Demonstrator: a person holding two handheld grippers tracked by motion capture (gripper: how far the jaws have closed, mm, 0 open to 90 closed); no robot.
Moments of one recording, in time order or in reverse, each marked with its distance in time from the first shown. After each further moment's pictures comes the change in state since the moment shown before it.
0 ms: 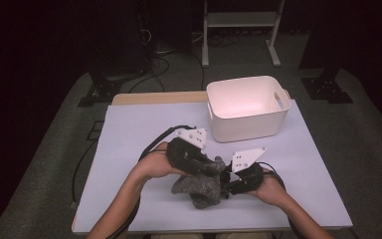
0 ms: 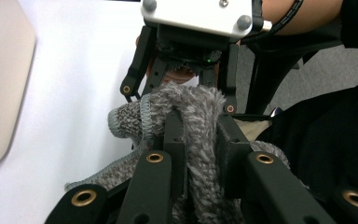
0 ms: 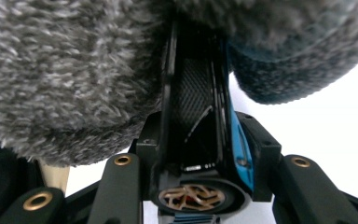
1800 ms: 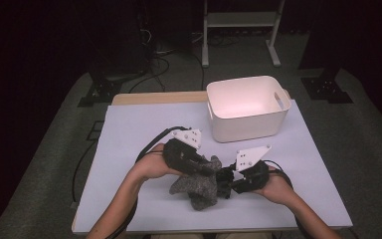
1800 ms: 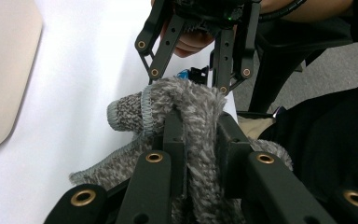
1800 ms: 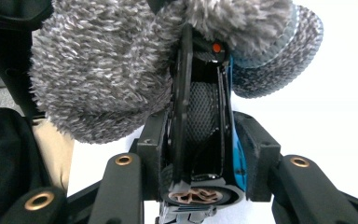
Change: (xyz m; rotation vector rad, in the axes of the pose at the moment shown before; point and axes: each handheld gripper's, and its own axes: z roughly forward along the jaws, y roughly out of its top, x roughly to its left) left arm 0.006 -0.017 -0.002 -0.006 0.011 -0.036; right arm 0.001 0.007 -0.015 0.052 -0.024 -0.025
